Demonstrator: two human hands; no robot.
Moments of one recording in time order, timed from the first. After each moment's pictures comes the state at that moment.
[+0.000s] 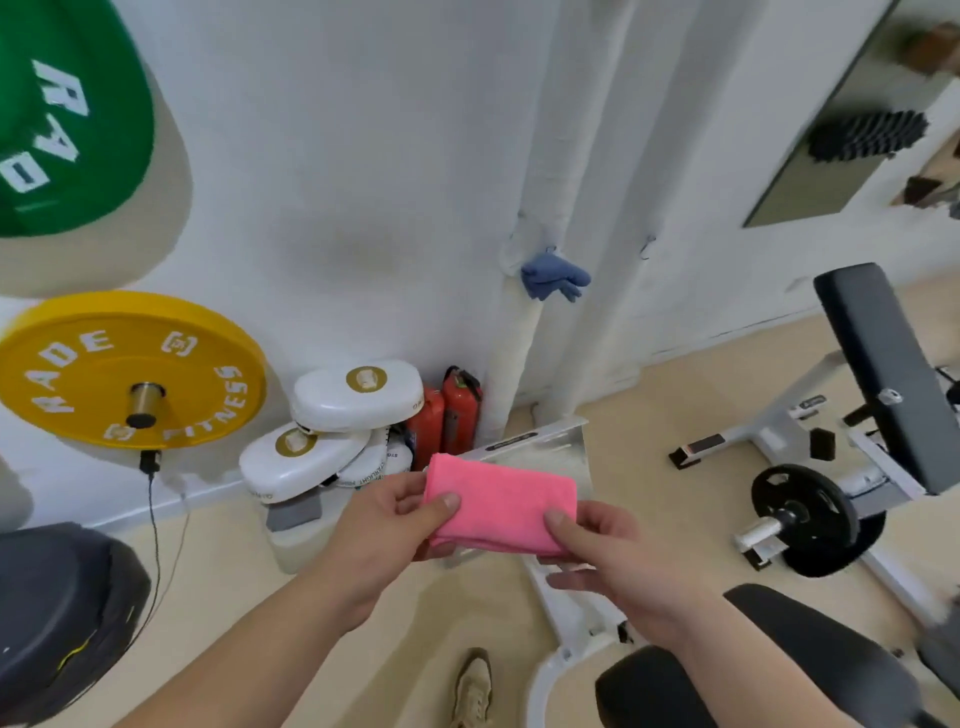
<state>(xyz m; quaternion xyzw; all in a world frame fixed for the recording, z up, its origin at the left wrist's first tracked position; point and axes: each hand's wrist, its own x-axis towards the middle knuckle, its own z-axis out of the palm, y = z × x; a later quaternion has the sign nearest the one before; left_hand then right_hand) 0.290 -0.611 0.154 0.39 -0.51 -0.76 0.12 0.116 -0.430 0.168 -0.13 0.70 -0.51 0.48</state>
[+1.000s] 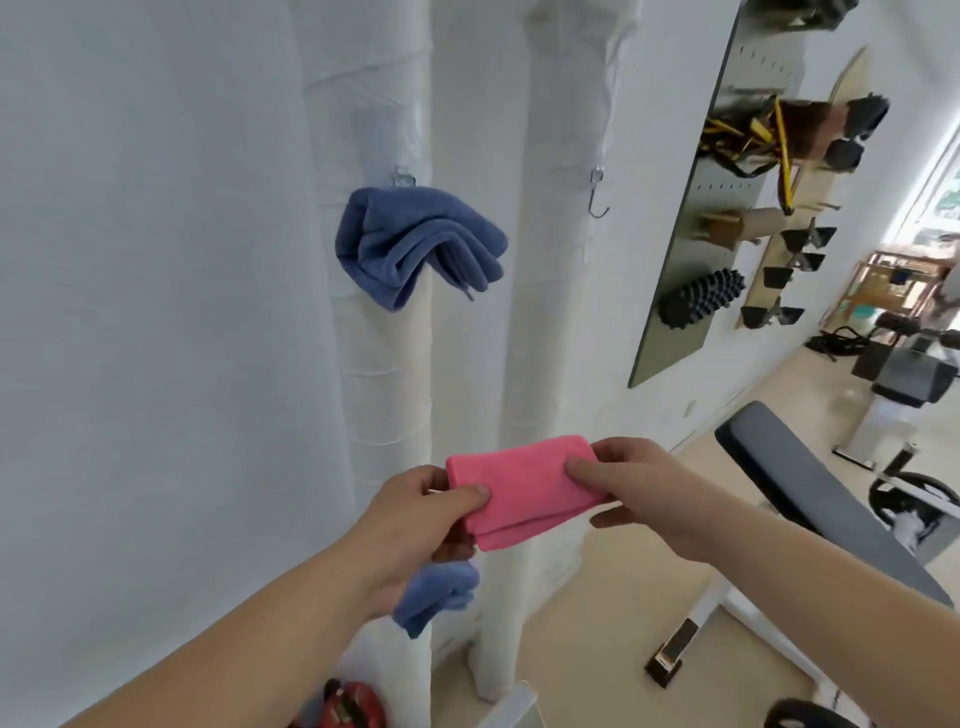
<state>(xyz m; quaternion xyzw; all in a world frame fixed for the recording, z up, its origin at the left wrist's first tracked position) -0.214 -0.820 0.326 0.26 -0.68 -0.69 0.06 -0.364 -0.616 0.352 -0.18 0.81 -0.50 0.25</state>
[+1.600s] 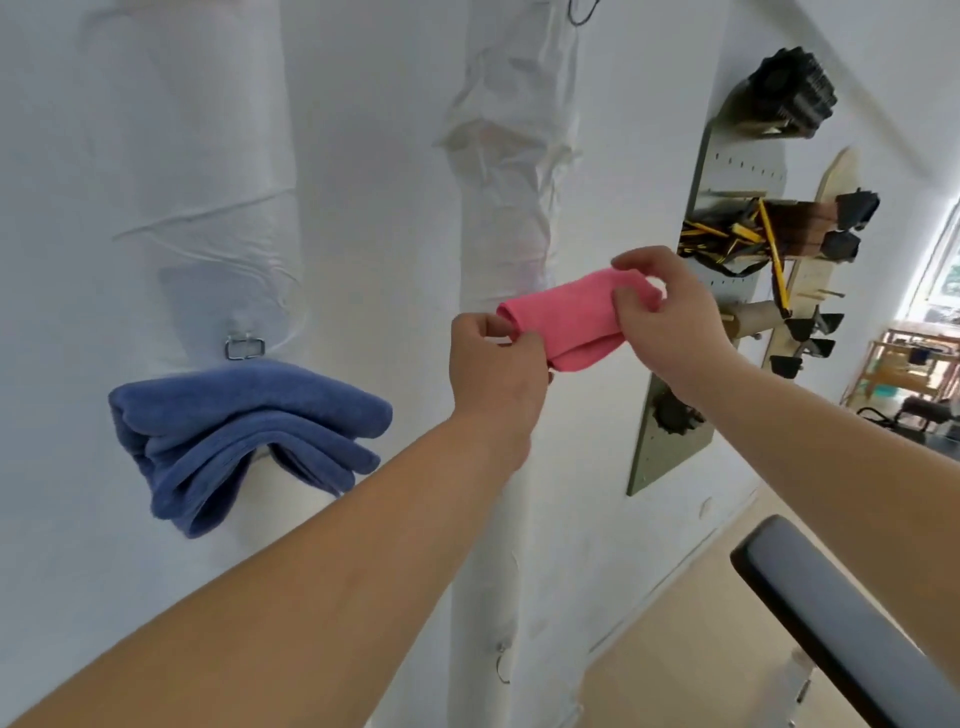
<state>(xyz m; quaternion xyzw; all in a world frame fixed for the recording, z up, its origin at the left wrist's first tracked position) -0.492 -0.772 0.525 0.18 -0.57 -0.70 0.39 -0.615 -0.658 0.556 -0.32 0.76 -0.52 -0.22</state>
